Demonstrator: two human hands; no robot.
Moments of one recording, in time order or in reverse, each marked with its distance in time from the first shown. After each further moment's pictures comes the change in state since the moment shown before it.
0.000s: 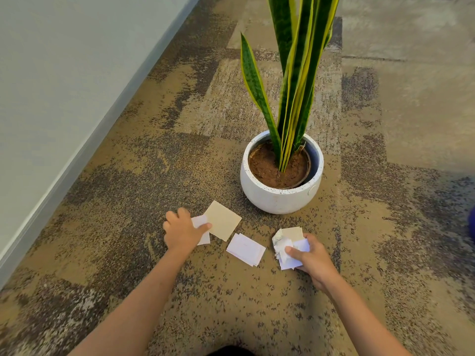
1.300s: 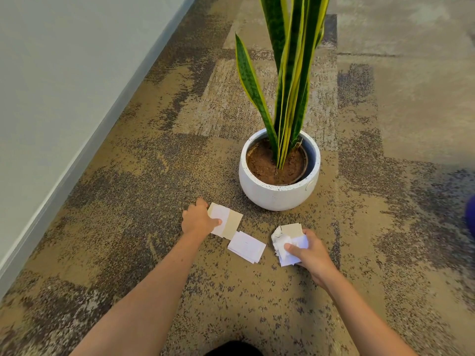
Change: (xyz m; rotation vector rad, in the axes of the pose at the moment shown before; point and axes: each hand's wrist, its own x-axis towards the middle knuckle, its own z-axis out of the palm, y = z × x) left_hand 0.017 0.034 0.003 0.069 -0.121 0.083; right_hand -0.007 -0.002 0.003 -0.108 0.017 -0.023
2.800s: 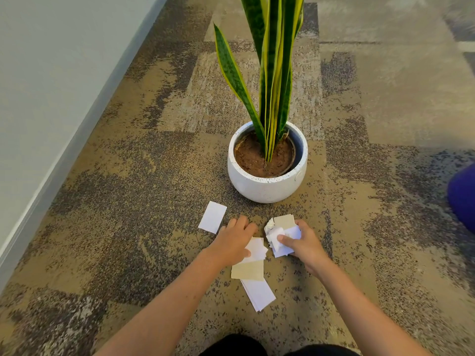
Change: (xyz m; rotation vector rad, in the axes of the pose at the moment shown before) left_hand -0.060 0.030 0.052 0.460 -0.221 0.814; right_hand -0.002 0.002 0.001 0.006 0.033 -0.024
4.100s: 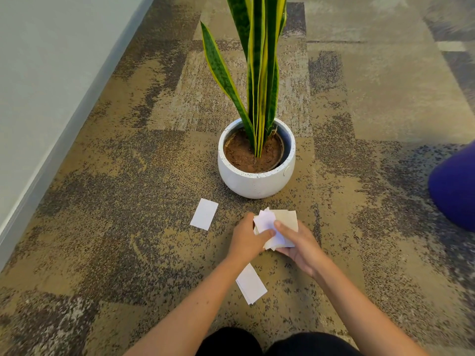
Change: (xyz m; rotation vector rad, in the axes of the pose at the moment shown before) left_hand -0.001 0.066 -0.008 -1.127 0.256 -0.331; right_hand -0.030 -0.009 -0.010 0.542 -0.225 0.028
